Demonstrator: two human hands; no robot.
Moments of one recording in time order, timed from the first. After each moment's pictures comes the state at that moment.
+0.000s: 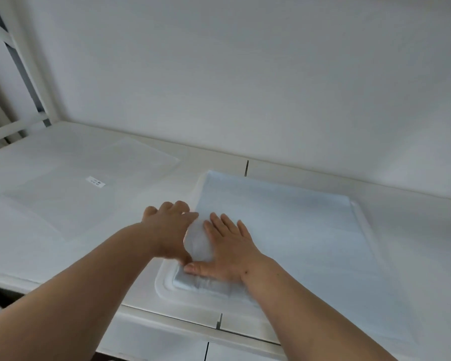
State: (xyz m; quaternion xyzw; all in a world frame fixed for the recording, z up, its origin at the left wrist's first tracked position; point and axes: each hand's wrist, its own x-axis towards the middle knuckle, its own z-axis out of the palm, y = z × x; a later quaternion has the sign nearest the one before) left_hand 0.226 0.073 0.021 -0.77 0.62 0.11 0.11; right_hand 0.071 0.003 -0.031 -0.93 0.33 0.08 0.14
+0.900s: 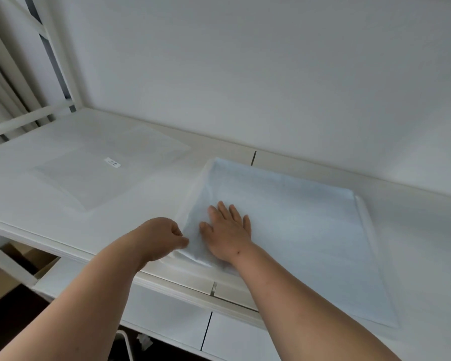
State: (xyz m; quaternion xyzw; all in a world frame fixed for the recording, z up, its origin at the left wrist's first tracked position) left_hand 0.193 0.138 0.015 -0.83 0.40 0.31 -0.21; right_hand 0.070 0.024 -0.029 -0.88 0.41 0.05 0.22
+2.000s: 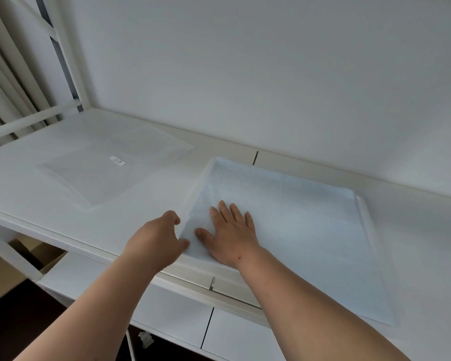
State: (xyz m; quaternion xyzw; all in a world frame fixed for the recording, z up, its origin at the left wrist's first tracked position) left_hand 0.177 0.149 -0.001 -0.88 0.39 0.18 -0.19; right_hand 0.054 0.024 -0.038 -0.92 0.37 0.05 0.15
